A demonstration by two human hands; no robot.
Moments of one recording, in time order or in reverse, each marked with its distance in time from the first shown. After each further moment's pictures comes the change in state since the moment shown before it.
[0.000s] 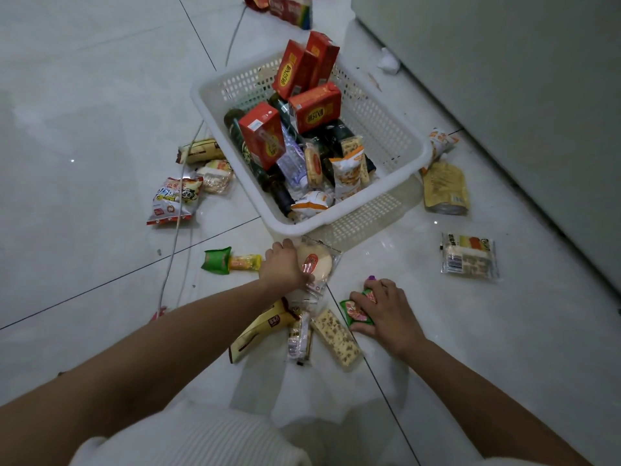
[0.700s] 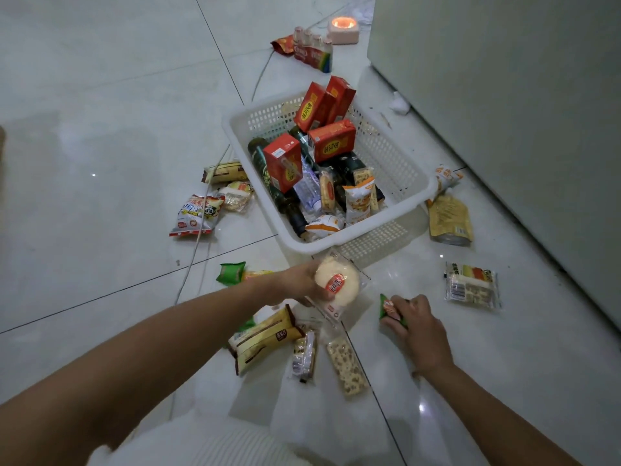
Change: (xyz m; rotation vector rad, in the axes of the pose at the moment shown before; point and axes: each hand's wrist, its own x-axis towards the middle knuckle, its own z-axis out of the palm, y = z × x) left_hand -0.032 0.013 -0.055 -0.582 -0.566 0.147; right_hand -0.010 0.010 -0.042 0.241 0.037 0.345
